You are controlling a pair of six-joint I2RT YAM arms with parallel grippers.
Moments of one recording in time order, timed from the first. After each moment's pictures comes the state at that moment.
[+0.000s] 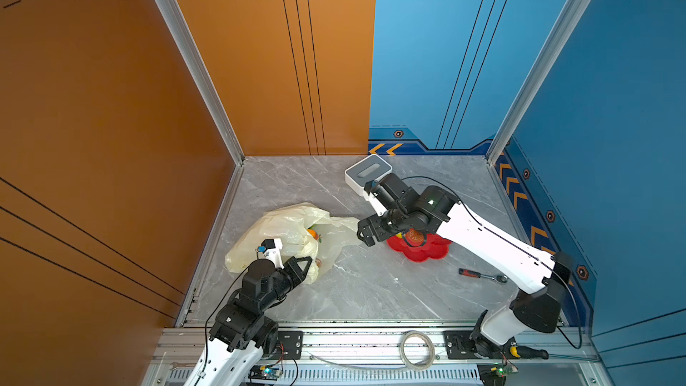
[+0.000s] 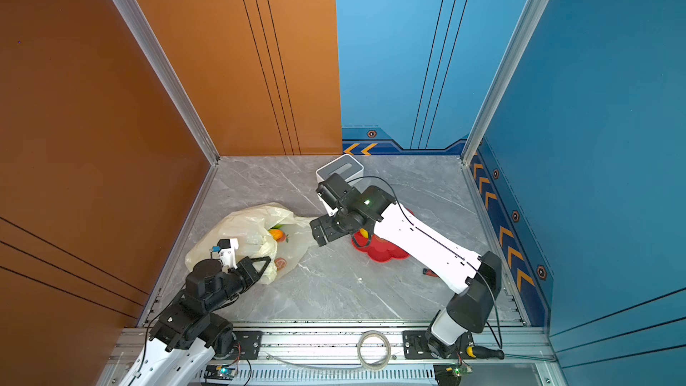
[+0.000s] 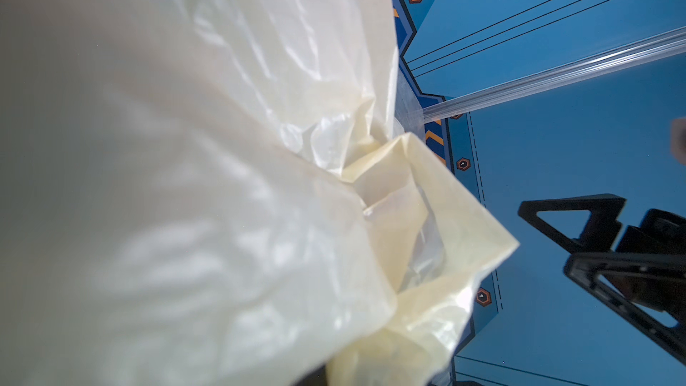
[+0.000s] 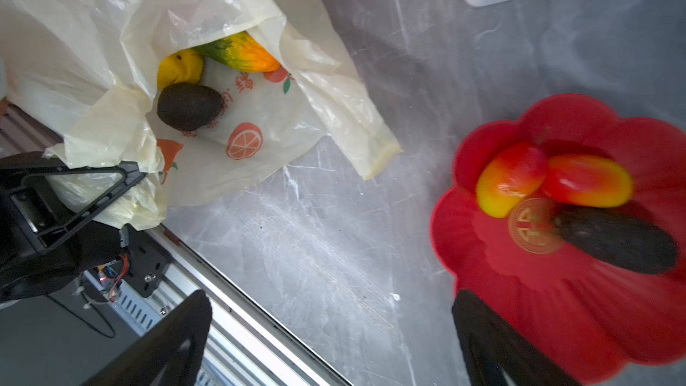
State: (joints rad) left arm -0.40 0.26 0.33 -0.52 0.18 -1.05; right arm 0.87 1.56 1.67 -1.13 0.04 0.35
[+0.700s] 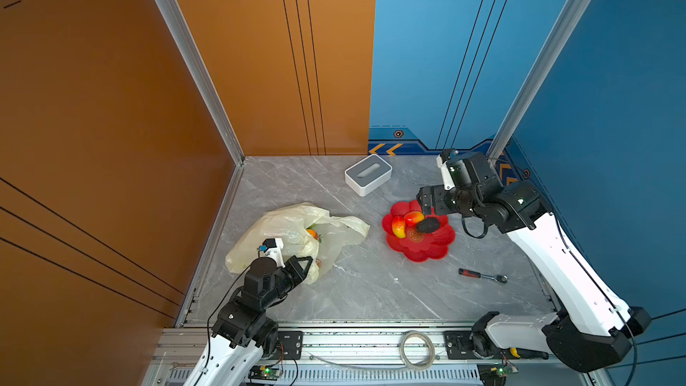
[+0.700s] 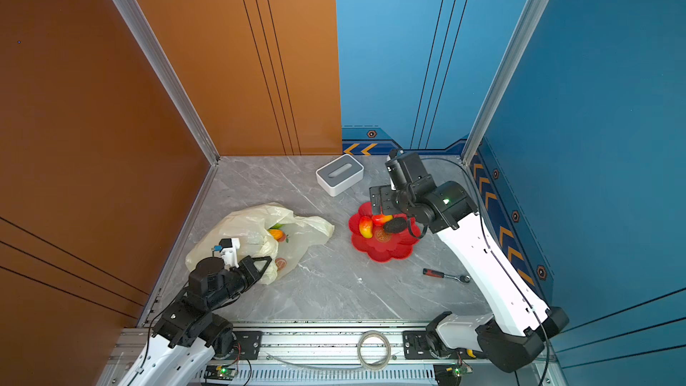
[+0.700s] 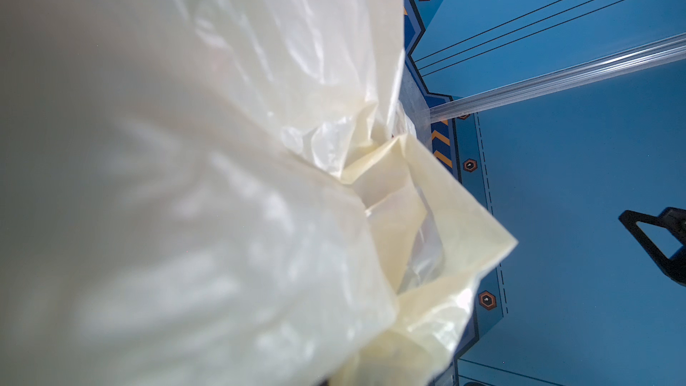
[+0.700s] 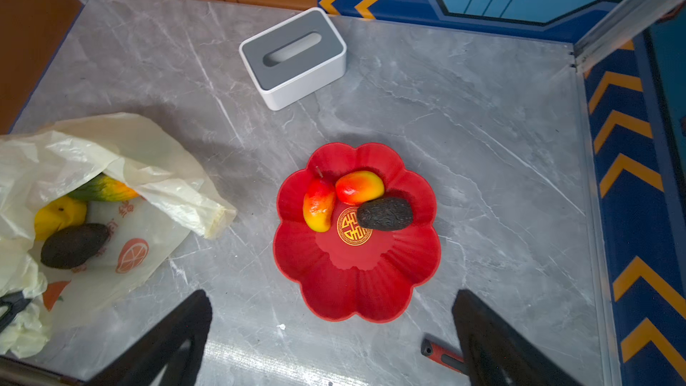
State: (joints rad) left arm -0.39 0.29 0.33 -0.50 0.19 -1.05; right arm 0.53 1.29 1.66 -1.19 0.21 0.31
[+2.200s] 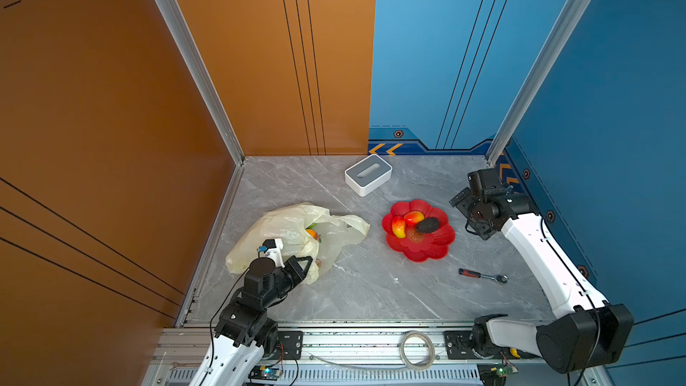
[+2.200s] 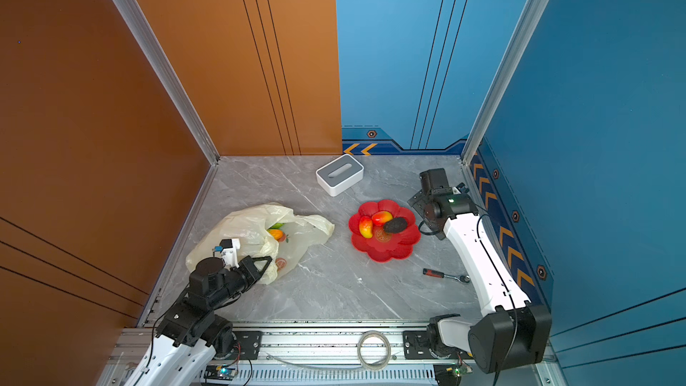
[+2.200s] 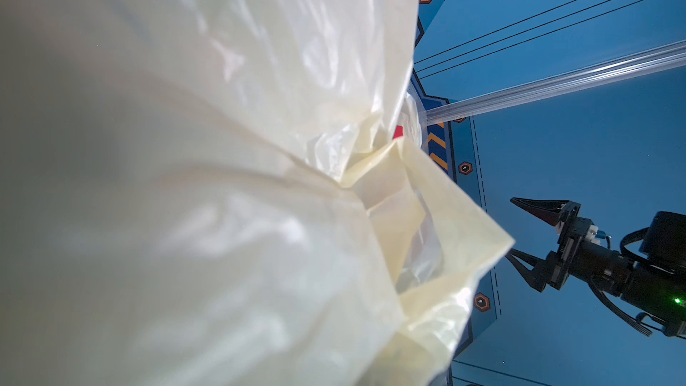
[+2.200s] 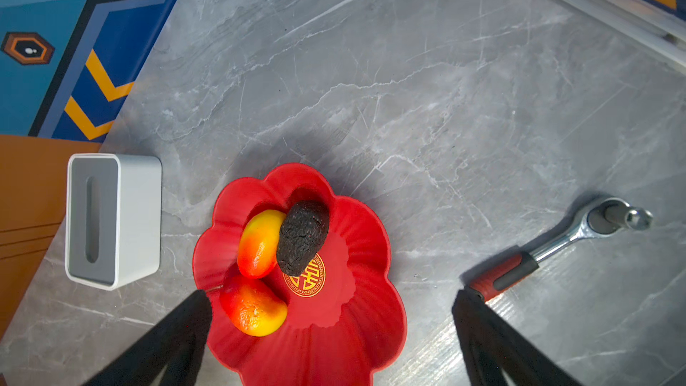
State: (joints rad) left arm -0.33 0.28 0.28 -0.45 0.25 -1.05; right arm 0.16 1.28 1.24 -1.01 0.23 1.09
